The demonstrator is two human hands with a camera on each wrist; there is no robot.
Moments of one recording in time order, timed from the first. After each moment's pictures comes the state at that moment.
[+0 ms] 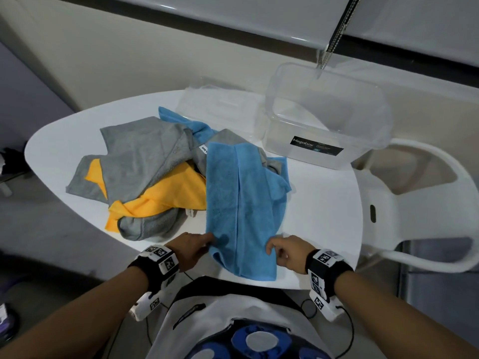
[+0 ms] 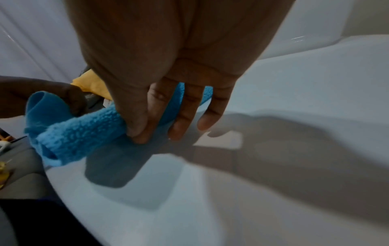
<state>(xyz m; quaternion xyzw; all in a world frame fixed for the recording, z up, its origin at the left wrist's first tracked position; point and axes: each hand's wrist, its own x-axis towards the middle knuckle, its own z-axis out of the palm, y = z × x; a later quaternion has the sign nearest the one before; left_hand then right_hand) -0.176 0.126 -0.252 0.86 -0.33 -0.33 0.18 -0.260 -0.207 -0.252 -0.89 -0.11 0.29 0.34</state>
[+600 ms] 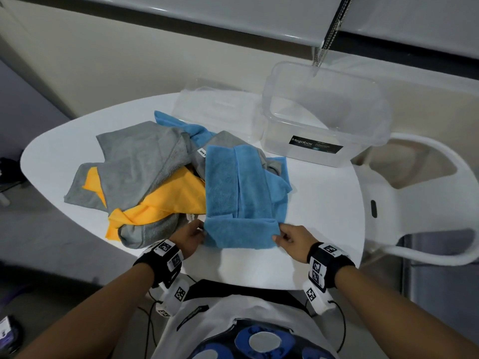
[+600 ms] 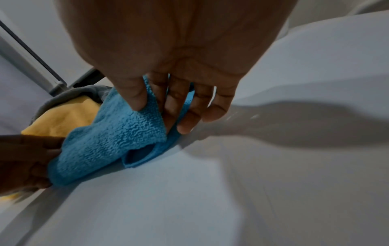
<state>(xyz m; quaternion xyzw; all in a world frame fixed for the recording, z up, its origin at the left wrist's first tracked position) -0.151 0.118 -0.260 0.86 -0.05 -0.36 0.36 -0.243 -0.203 -0.257 -0.90 0.07 0.24 0.36</state>
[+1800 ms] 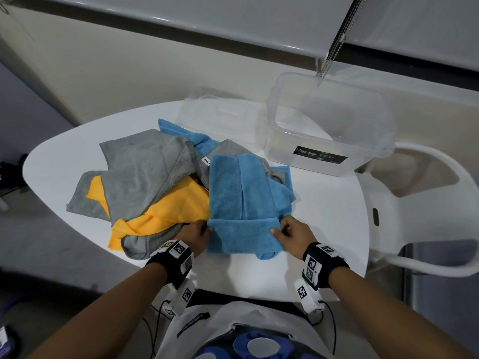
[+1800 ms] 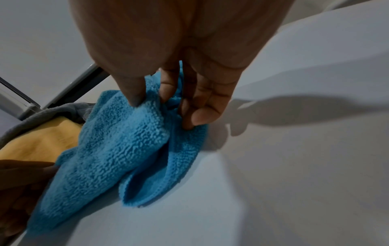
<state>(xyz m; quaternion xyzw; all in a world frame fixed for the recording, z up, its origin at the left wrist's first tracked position) -0.126 0.103 -0.258 0.92 -0.07 -0.29 0.25 -0.211 -0.187 -0.251 -0.88 0.18 0.14 0.41</state>
